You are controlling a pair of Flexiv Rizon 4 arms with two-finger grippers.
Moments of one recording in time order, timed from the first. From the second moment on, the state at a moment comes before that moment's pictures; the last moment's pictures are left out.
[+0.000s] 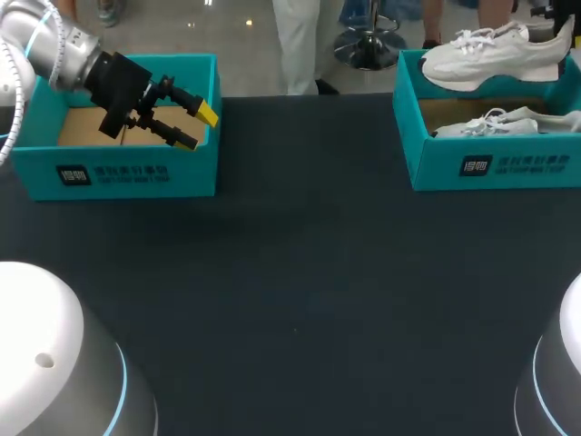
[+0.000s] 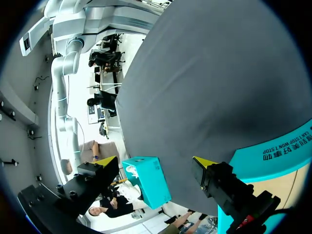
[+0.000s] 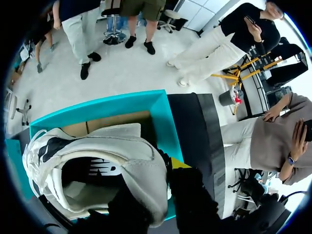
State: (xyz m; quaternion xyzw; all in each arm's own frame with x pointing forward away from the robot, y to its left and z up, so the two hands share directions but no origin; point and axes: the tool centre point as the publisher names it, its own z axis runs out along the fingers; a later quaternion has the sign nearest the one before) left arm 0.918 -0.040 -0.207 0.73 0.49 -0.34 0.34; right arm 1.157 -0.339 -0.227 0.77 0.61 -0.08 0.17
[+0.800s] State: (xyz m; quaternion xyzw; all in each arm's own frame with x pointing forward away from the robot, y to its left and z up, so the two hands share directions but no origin) left arm 0.918 -0.040 -0.207 0.73 0.49 -0.34 0.34; right arm 1.153 -0.359 -0.289 0.77 0.60 -0.09 0.17
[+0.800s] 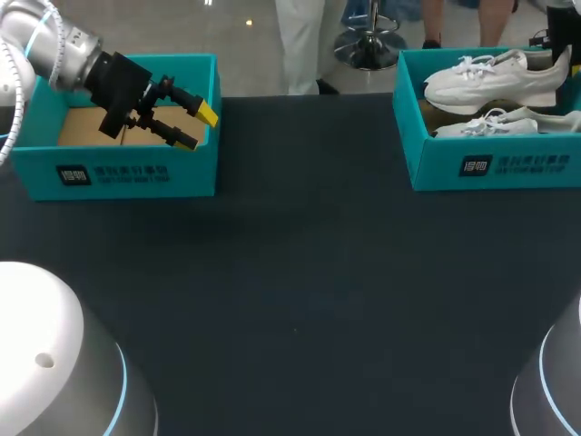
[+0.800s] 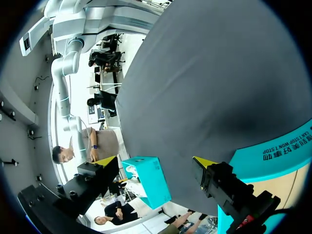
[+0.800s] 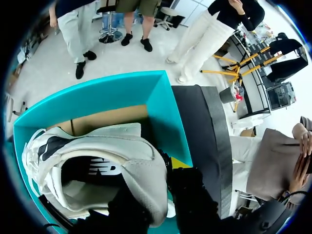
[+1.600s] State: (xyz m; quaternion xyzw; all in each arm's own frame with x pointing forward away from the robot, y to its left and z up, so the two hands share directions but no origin) left arm 0.918 -0.040 -0.207 0.73 0.49 -0.34 0.34; right arm 1.172 -0.381 -0.326 0.77 0.61 -0.09 0.17
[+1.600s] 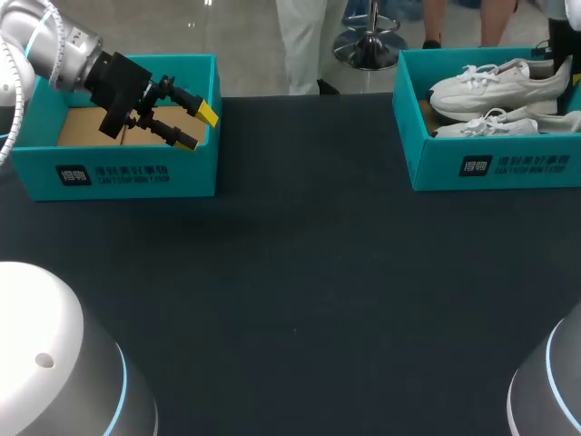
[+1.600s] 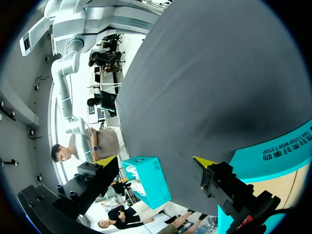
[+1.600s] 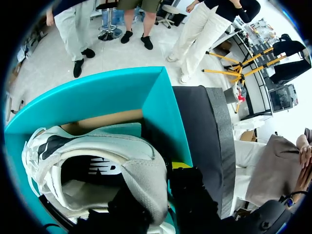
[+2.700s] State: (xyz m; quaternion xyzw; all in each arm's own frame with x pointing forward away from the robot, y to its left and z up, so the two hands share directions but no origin) left arm 0.918 -0.040 -0.207 0.73 0.49 -0.34 0.34; right arm 1.172 -0.378 -0.346 0.79 0.58 -0.10 0.16
